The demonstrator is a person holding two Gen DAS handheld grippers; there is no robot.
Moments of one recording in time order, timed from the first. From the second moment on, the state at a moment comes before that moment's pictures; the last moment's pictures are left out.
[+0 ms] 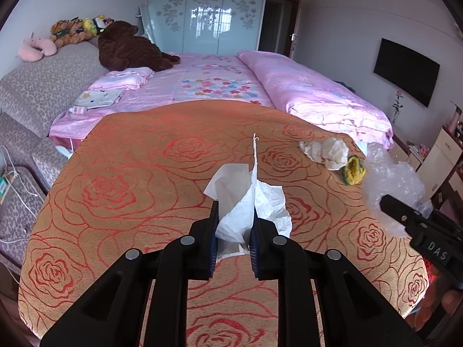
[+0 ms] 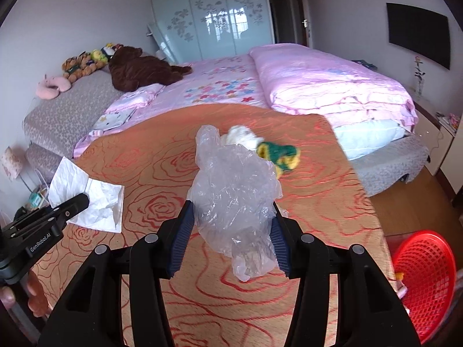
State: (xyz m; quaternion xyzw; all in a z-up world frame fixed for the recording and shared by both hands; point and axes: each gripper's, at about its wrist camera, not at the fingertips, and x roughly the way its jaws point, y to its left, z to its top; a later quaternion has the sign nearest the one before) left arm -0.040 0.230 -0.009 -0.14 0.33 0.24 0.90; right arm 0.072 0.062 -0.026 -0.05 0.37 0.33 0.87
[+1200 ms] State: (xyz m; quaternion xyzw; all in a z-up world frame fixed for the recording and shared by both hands) left arm 0.032 0.098 0.005 -0.06 0.36 0.04 0.93; right arm 0.087 -0.123 -0.009 0.00 0.36 0.17 0.92
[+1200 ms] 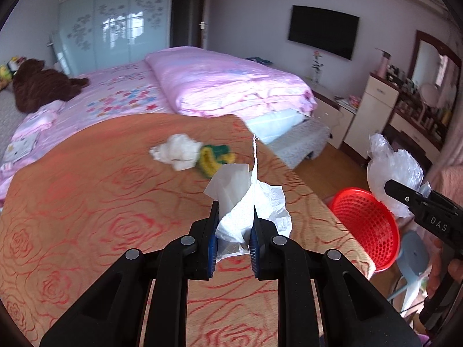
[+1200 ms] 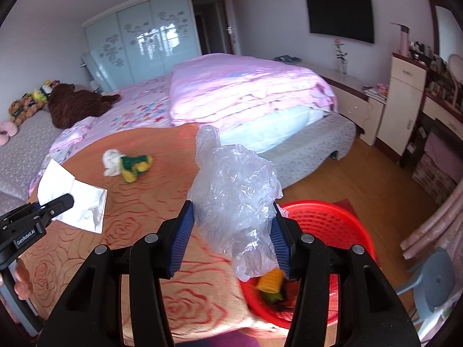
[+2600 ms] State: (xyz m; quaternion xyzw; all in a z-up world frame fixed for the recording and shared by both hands) left arm 0.126 -0.090 -0.048 0.05 0.44 -0.17 0.88; right arm 0.099 -0.245 -0.061 0.08 0.42 0.05 0.90
